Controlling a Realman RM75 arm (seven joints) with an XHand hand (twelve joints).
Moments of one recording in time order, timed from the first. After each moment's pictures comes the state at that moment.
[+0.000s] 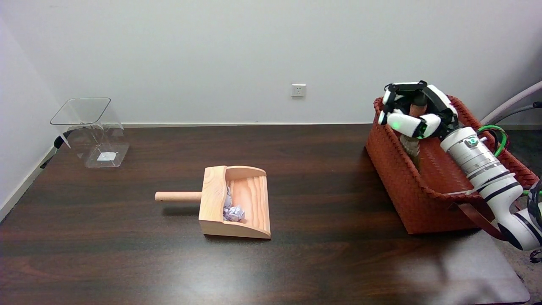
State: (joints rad) arm -0.20 -0.87 1.82 -1.25 0.07 -0.66 -1.10
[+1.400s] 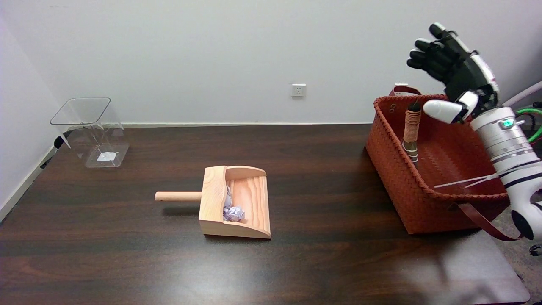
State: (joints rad) arm -0.20 -0.87 1.94 -1.29 0.22 -0.68 -1.23
